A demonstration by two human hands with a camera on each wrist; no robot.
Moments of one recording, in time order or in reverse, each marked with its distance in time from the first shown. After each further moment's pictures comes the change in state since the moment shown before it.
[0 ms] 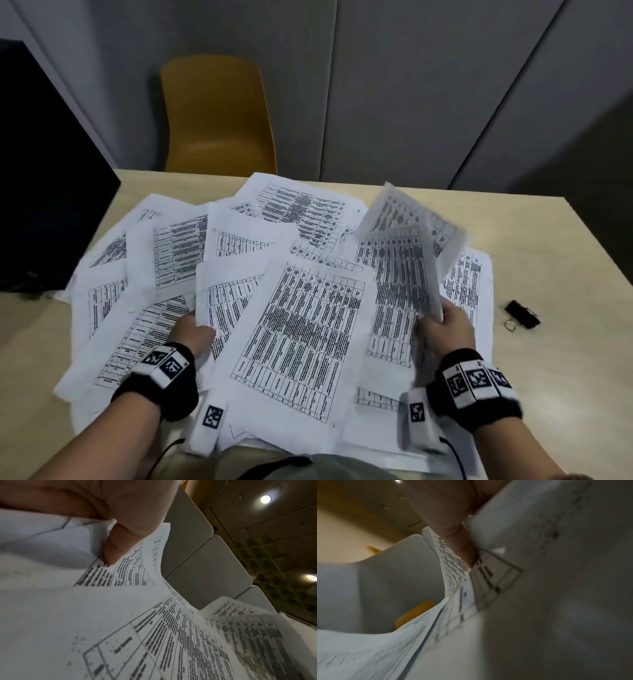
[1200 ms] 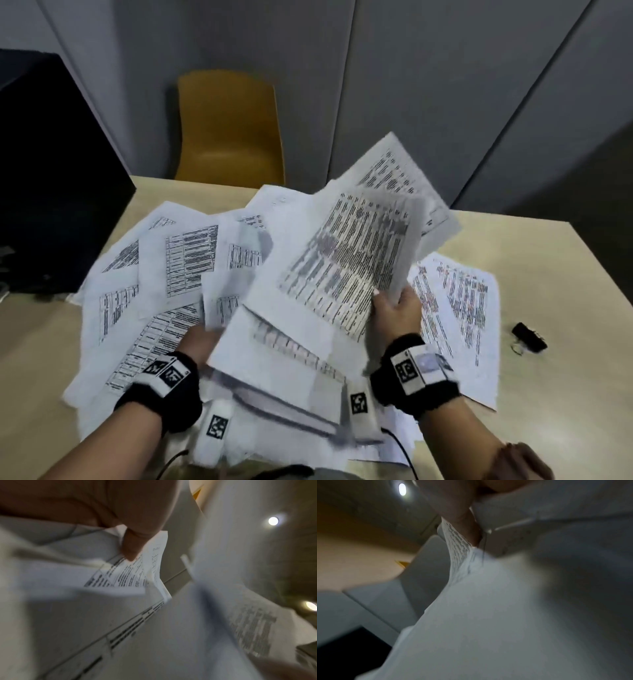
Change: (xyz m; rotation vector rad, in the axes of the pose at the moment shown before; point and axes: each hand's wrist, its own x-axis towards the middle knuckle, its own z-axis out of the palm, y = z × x) left_hand 0.015 -0.008 -0.005 -0.306 -0.116 -0.065; right_hand -0.029 -0.086 0.061 0.597 -0.003 0.034
